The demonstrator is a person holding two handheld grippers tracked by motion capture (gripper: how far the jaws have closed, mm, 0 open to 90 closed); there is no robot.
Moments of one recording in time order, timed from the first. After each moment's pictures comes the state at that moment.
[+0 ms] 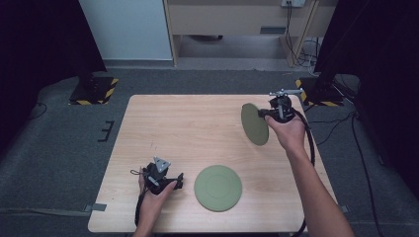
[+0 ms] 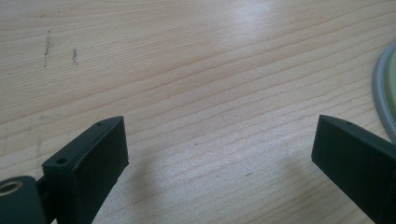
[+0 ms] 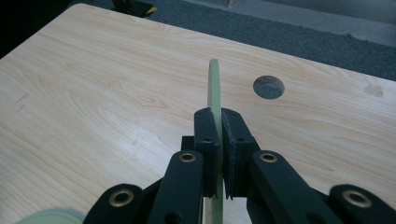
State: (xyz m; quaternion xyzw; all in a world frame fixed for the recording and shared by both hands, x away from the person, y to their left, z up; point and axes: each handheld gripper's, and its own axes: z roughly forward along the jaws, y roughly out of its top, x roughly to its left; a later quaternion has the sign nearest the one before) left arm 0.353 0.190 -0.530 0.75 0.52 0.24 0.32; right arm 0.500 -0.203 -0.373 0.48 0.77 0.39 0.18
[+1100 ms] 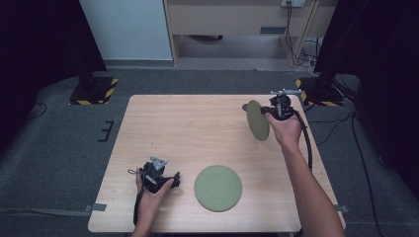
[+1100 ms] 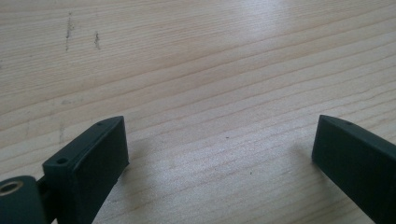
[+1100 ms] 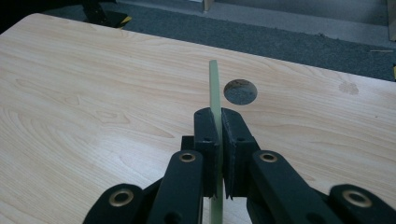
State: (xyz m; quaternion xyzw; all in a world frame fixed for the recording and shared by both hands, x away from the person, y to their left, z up) left arm 0.358 0.199 -0.536 0.74 0.54 0.24 0.31; right arm 0.528 -0.213 -0.400 0.52 0.74 0.38 0.21
